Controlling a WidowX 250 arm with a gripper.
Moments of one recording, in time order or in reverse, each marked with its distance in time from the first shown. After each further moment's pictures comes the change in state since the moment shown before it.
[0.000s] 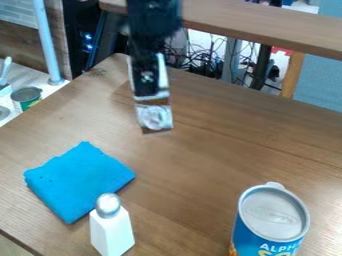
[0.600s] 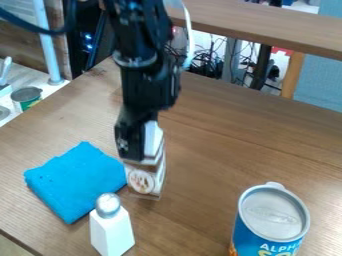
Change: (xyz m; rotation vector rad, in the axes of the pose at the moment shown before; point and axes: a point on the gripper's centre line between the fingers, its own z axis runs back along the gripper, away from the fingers) arm -0.012 -0.055 -0.040 -0.096 0.022 -0.404
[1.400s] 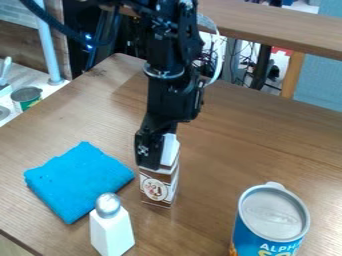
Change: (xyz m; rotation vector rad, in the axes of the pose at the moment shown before) arm 0.020 0.002 -0.022 -0.059 0.064 -0.083
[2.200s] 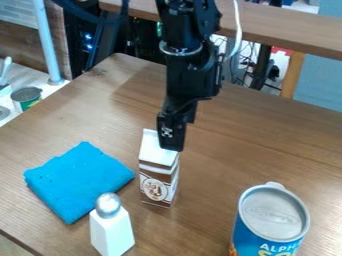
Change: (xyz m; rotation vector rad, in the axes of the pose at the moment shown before) arm 0.021 0.014 0.024 0.056 -0.076 0.025
